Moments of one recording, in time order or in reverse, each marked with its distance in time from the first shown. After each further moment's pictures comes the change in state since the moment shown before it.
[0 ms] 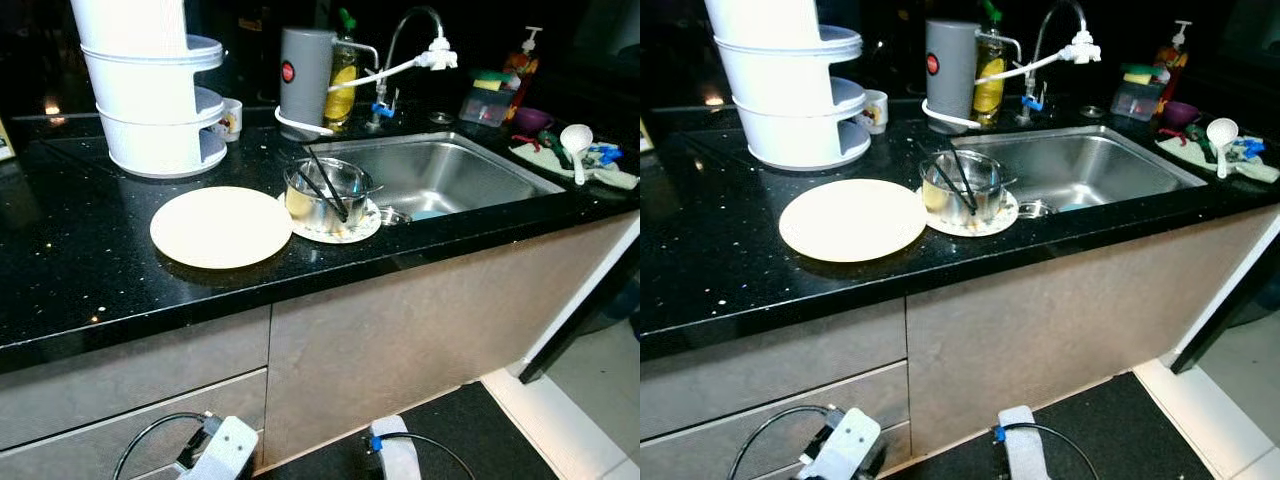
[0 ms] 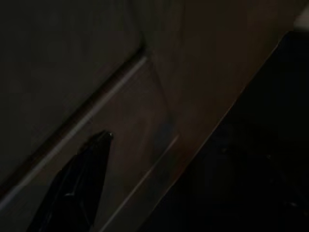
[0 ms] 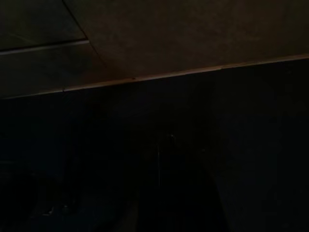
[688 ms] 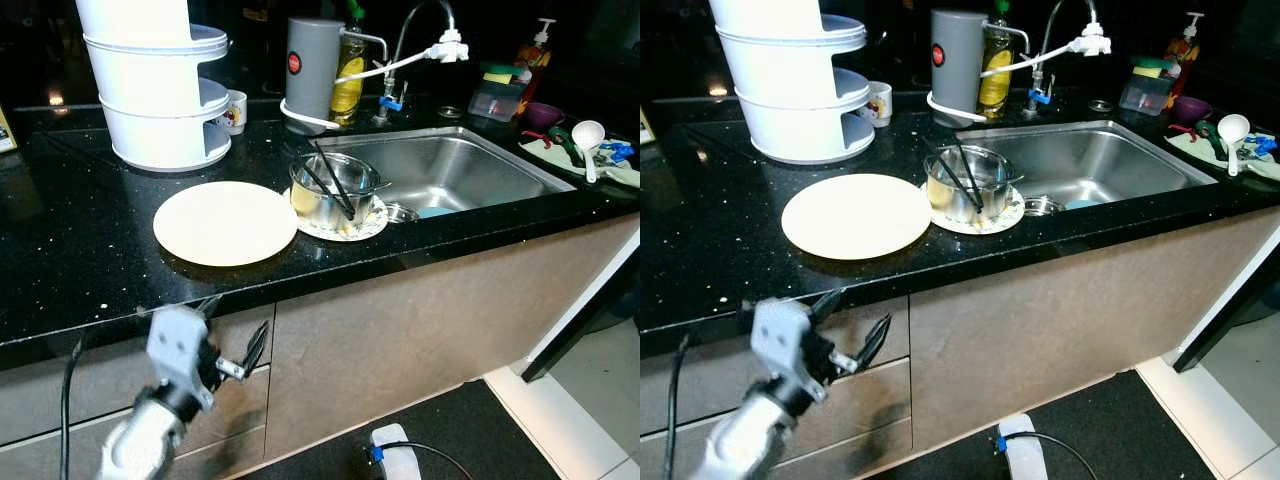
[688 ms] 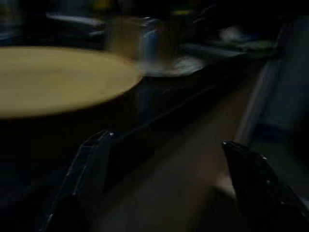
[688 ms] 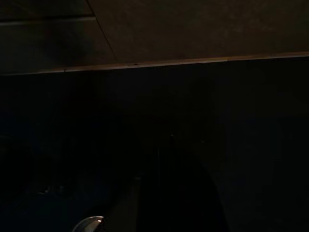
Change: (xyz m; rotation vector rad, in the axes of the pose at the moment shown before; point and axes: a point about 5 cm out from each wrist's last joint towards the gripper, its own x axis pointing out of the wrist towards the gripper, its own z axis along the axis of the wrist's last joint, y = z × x) left arm -0.010 0.075 0.167 -0.331 -0.556 -0.204; right arm -0.004 -0.002 -0.011 -0.053 0.033 0.030
